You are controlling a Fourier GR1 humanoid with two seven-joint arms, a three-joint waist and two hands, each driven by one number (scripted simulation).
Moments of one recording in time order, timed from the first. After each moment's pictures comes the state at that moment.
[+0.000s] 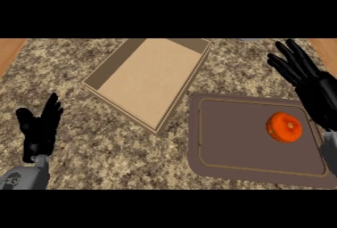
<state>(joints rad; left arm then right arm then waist) -0.12 0.35 -0.01 -1.29 0.18 0.28 0.13 -0.32 -0.57 0.13 -1.62 -0.42 0.03 0.03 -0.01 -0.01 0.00</state>
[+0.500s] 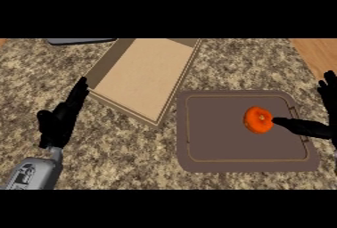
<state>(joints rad) -0.18 0.35 -0.15 -1.41 0.13 0.14 0.04 -0.13 -0.59 0.07 -1.49 -0.16 -0.38 0.16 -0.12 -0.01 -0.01</state>
